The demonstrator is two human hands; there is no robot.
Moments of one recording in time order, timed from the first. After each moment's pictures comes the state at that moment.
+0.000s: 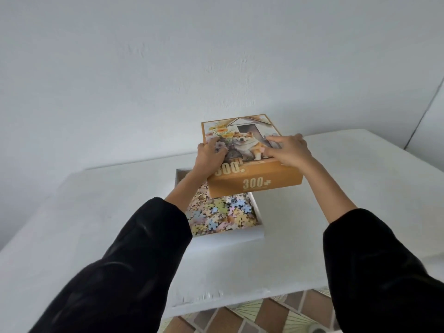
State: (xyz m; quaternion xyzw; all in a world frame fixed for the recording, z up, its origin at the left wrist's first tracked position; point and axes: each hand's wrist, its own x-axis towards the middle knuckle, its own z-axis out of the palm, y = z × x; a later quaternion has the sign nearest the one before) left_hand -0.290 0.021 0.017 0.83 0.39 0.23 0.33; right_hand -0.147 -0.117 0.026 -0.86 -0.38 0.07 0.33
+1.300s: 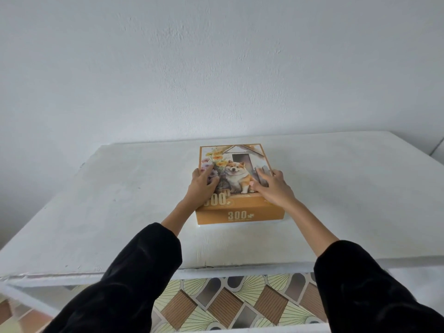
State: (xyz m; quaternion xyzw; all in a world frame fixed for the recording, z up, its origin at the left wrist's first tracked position) left_hand -0.404 0.019 -0.065 0.83 0.42 0.18 0.31; right_hand -0.248 -0.112 -0.055 -0.84 -0.45 0.16 0.26
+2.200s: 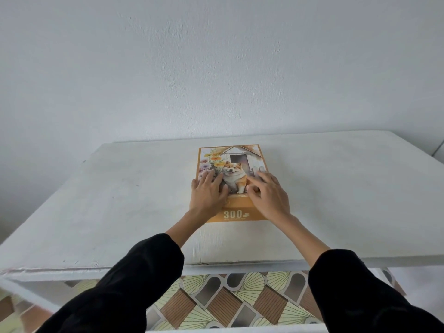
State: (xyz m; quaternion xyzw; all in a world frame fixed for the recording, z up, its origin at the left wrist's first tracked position) left_hand -0.396 -0.013 -0.082 0.90 0.39 0.16 0.08; right_hand -0.261 -0.118 -0.088 -0.80 -0.52 -0.05 0.30
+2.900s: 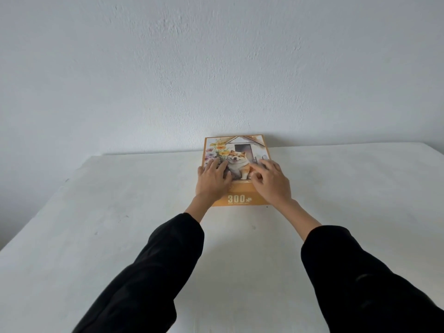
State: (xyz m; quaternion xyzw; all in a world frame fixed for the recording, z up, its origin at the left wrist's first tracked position) left_hand -0.316 0.119 -0.081 0.90 0.38 0.18 0.08; right_hand -0.181 0.016 -0.088 -0.81 -0.51 -0.06 0.29
